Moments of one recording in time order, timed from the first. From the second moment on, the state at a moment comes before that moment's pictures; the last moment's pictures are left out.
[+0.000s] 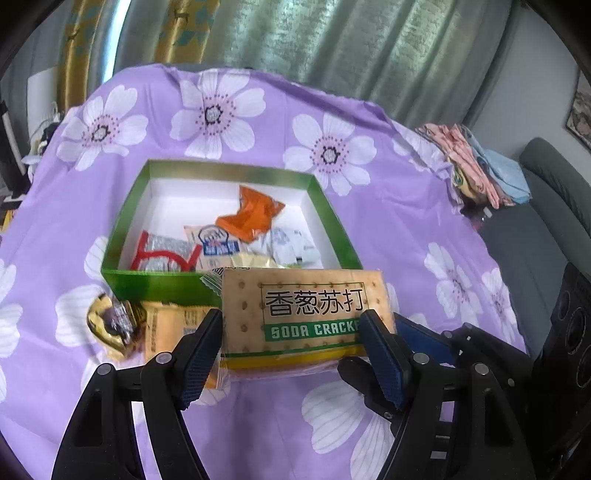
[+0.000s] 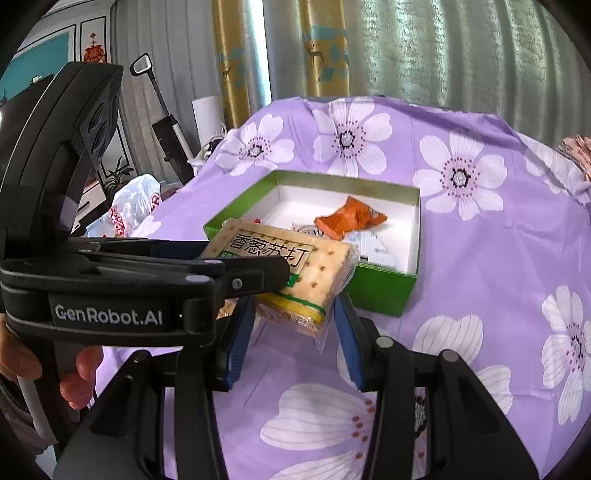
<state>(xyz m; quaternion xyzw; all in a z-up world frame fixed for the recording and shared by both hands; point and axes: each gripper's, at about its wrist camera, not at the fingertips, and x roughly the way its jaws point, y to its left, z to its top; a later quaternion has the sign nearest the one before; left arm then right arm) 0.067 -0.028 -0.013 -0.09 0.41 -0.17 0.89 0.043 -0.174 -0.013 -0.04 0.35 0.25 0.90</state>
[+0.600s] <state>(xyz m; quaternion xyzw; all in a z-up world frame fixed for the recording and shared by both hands) 0.131 -0.020 -0.005 -0.08 0.40 -0.17 0.90 0.103 -0.163 -0.005 -0.02 0.34 0.26 0.91</state>
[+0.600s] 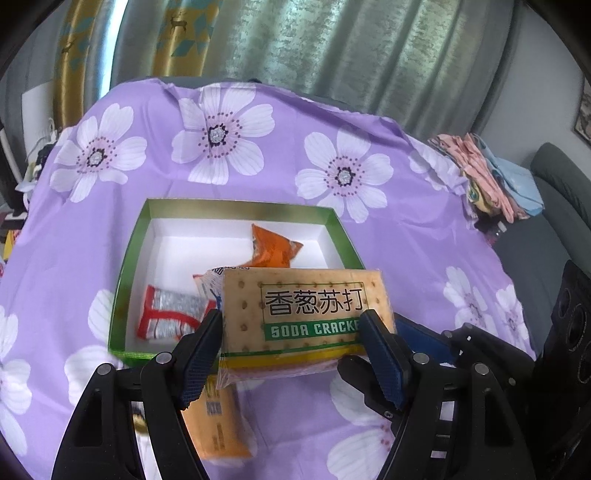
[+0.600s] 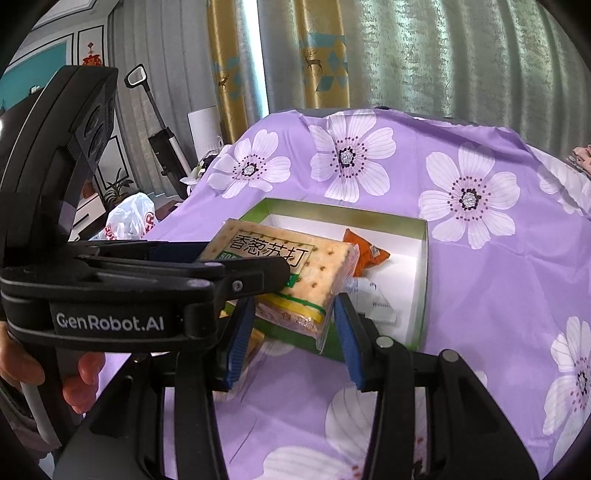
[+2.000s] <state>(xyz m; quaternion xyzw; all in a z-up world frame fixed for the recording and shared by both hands) 0.100 0.011 -0.023 -0.13 0.43 -0.14 0.88 0.090 -0.181 -0.013 0.00 0.37 0.21 0.91</state>
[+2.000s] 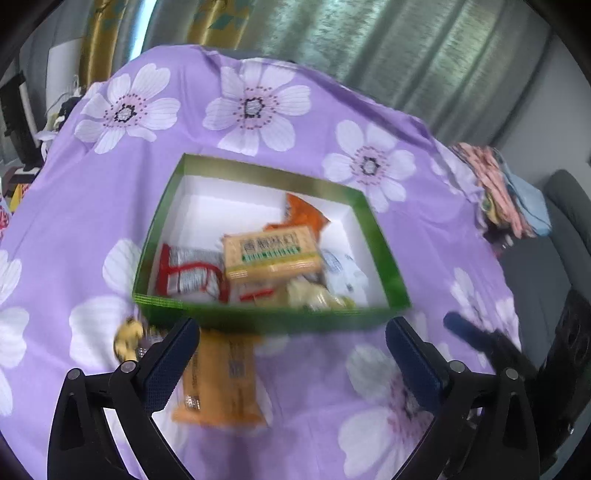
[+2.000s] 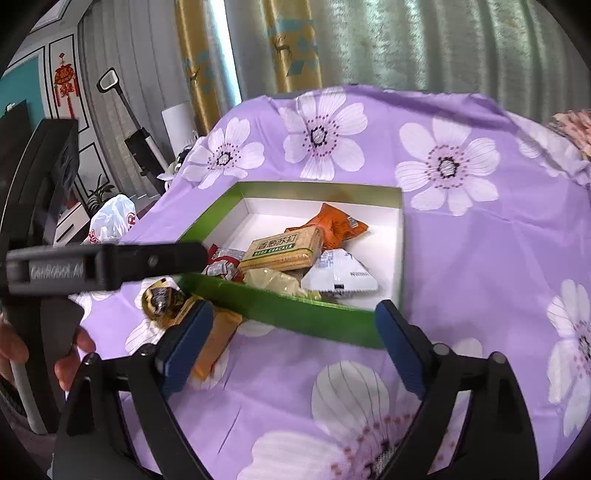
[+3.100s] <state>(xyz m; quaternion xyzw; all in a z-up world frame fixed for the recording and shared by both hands) -0.043 0.006 0.023 -0.07 0.36 -0.13 0.92 -0.048 -0.192 0.052 -0.02 0.29 0.20 0.94</state>
